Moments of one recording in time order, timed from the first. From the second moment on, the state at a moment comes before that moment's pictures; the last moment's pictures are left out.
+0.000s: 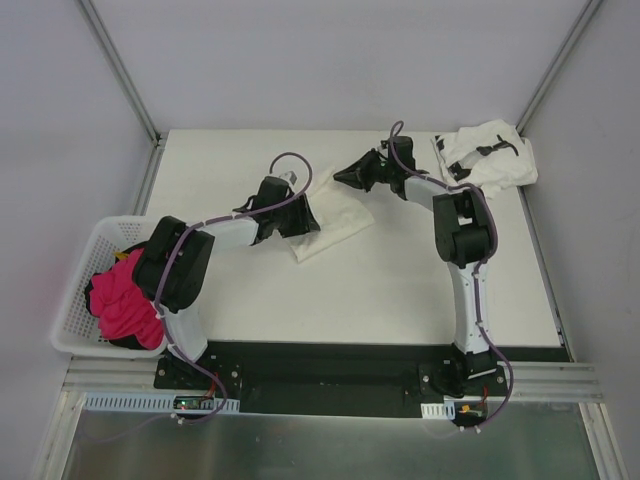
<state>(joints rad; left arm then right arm) -0.46 1.82 1.01 0.07 0.27 -0.66 0.28 2.39 1.76 0.10 -0.69 1.24</state>
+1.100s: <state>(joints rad) -0.31 1.97 1.19 0.12 0.28 -0.63 0.37 2.59 1.85 0.26 -0.79 1.34</state>
